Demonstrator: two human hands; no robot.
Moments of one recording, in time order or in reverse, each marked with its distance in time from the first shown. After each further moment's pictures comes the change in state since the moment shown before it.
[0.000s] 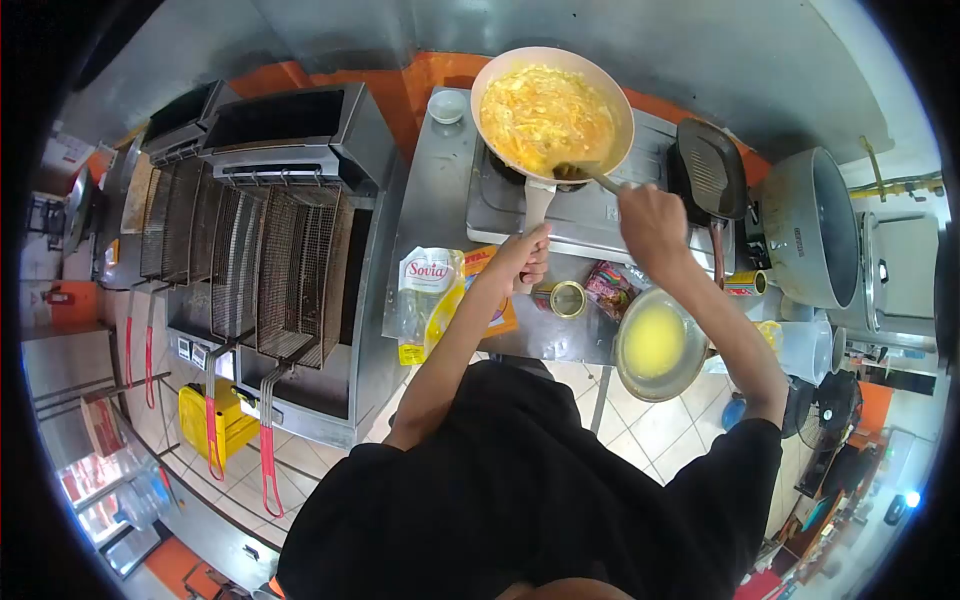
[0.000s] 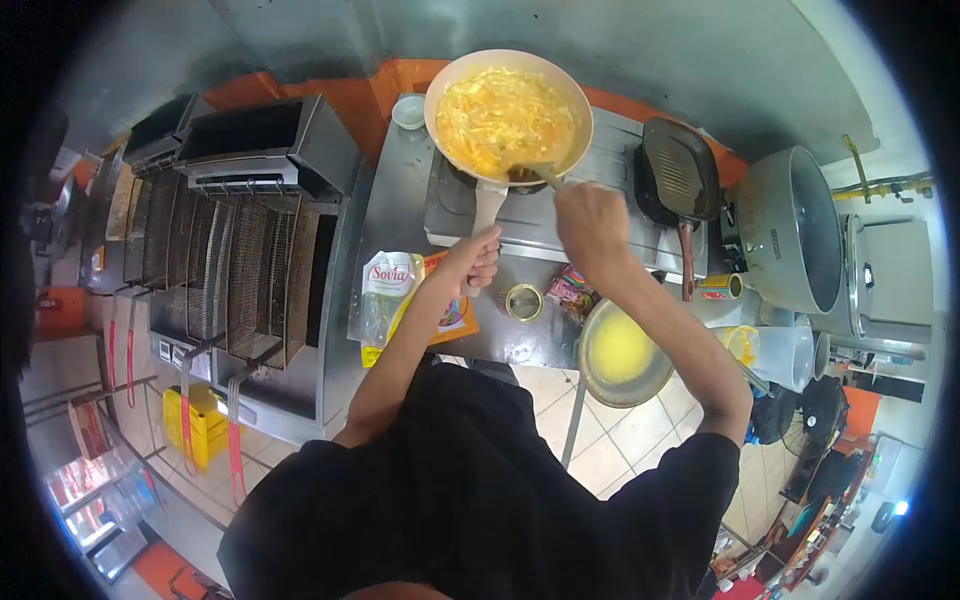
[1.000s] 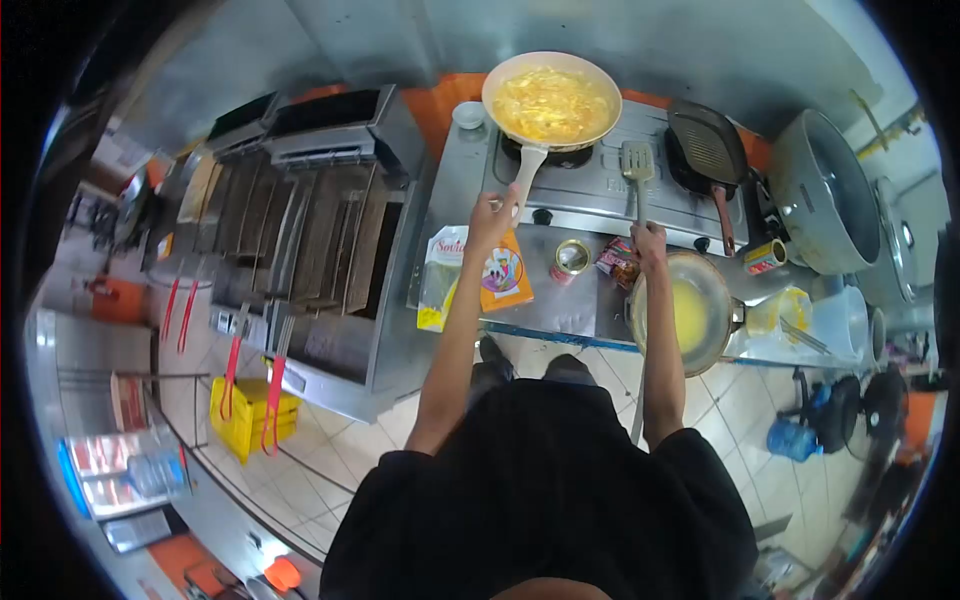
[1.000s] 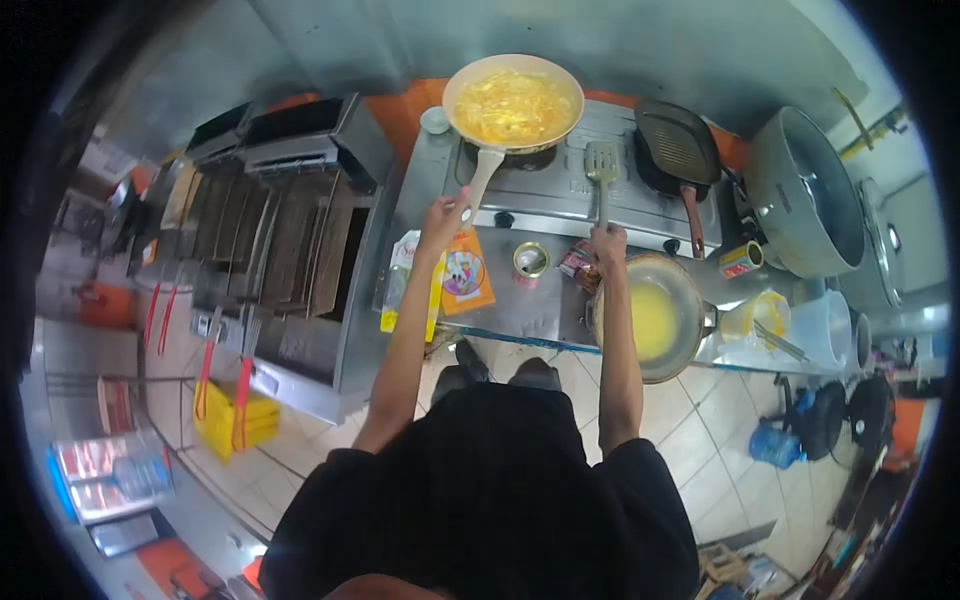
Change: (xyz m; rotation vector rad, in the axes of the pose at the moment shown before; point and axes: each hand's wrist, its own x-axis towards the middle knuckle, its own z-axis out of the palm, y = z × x) left_hand -0.027 -0.030 -0.032 0.992 0.839 0.692; right_hand -0.084 0.035 0.279 1.767 0.172 0.781
